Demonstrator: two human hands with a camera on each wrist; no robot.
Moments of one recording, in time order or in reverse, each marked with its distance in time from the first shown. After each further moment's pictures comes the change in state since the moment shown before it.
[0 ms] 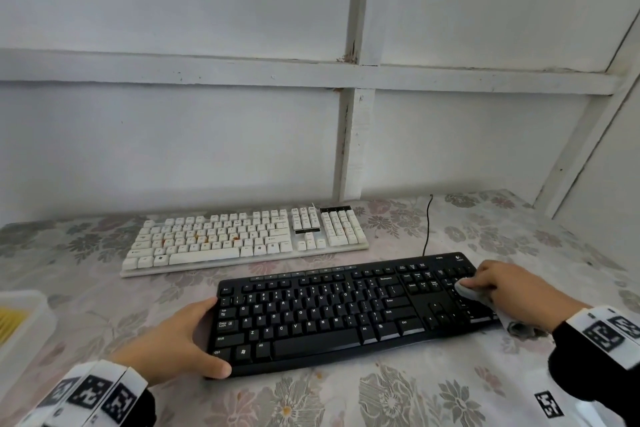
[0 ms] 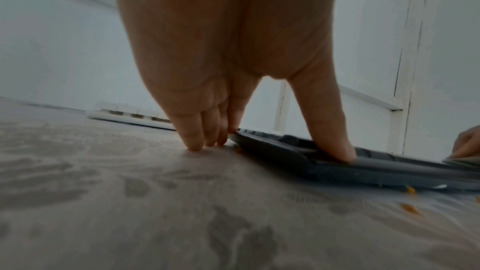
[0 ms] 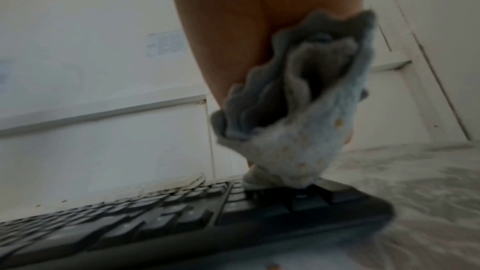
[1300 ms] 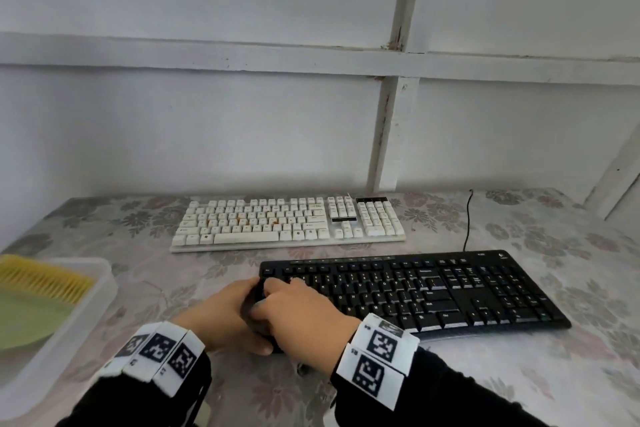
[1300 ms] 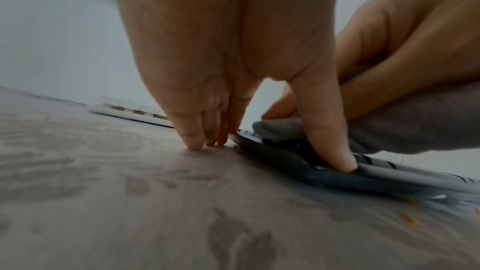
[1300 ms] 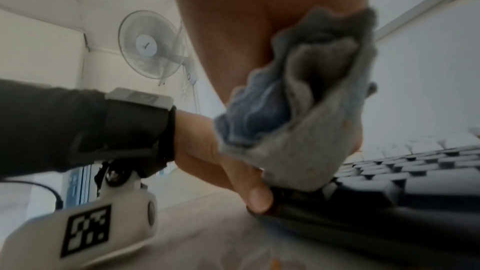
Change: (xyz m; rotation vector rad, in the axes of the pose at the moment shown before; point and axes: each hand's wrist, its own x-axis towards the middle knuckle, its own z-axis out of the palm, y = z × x) left_hand -0.005 0.015 0.000 0.104 -0.005 0.053; right_hand -0.023 -0.310 0.045 -0.043 -0.174 -0.705
